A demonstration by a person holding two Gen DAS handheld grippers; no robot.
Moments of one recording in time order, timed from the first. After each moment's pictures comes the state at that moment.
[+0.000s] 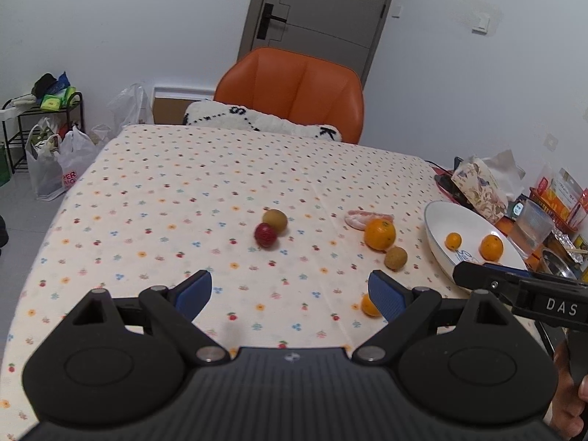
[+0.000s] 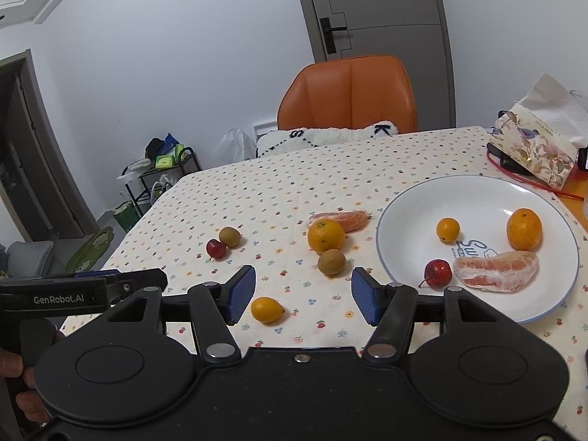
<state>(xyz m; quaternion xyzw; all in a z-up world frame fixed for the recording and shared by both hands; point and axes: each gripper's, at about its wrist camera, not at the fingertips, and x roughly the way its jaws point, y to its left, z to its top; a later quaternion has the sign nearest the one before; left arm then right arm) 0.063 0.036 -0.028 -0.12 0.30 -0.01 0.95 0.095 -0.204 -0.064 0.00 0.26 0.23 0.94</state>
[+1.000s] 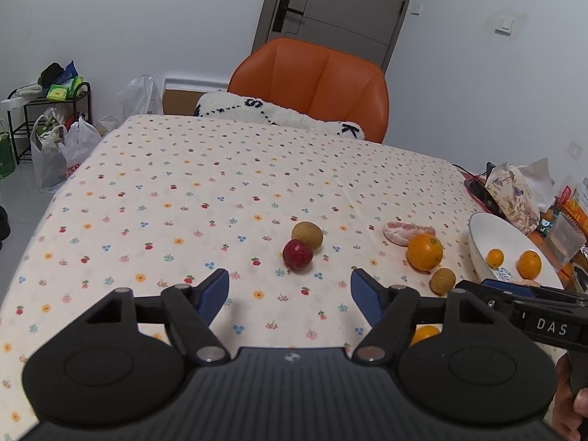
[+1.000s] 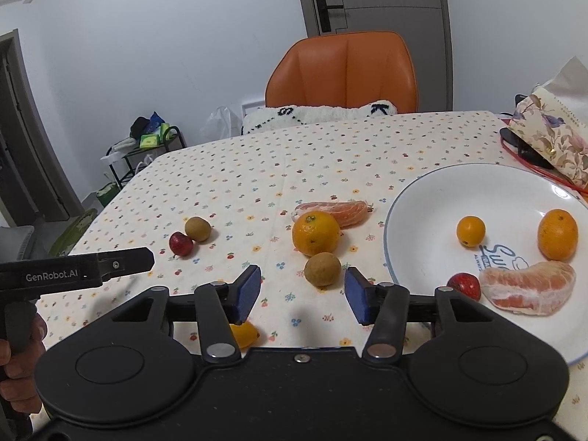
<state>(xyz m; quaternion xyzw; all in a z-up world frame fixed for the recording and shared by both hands) 0.117 0.057 -0.056 -0.13 0.31 0.01 0.94 0.148 -0.181 -0.092 -0.02 0.29 0.21 0.93</state>
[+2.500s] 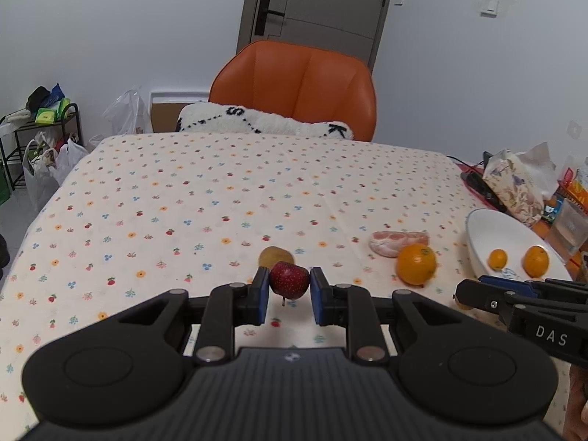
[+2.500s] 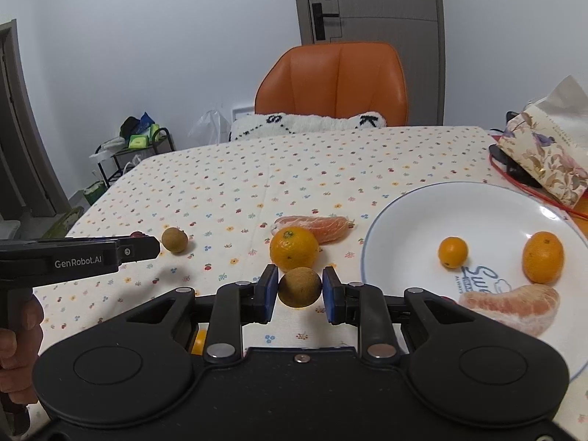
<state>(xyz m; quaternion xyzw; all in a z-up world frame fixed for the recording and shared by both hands) 0.143 0.028 -0.050 -0.09 0.31 0.00 0.95 0.152 -0.189 -0.085 -0.04 0.27 0.20 0.94</state>
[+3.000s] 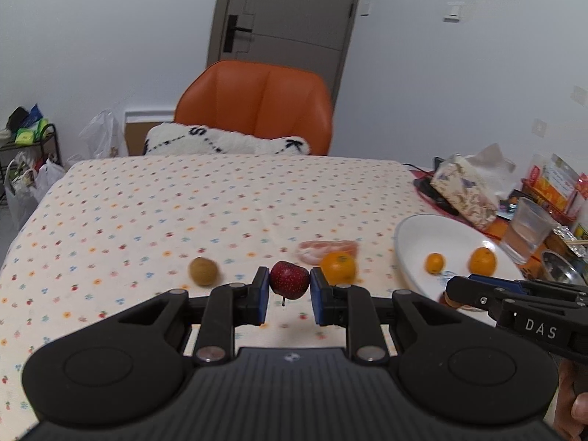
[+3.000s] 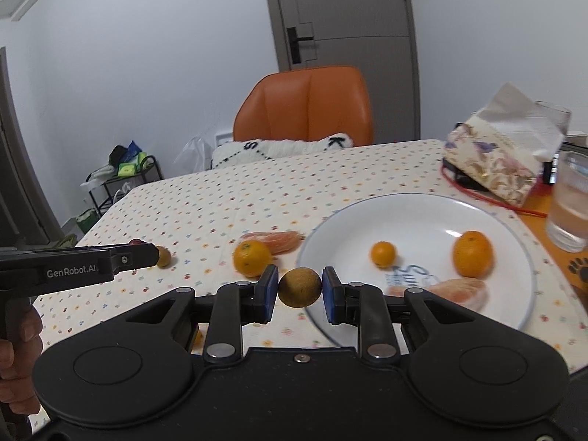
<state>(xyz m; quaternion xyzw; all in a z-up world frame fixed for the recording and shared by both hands) 0.121 -0.024 -0.023 -0.07 0.28 -0.04 0.96 0.125 -0.242 -0.064 -0.01 0.24 0.17 0.95</state>
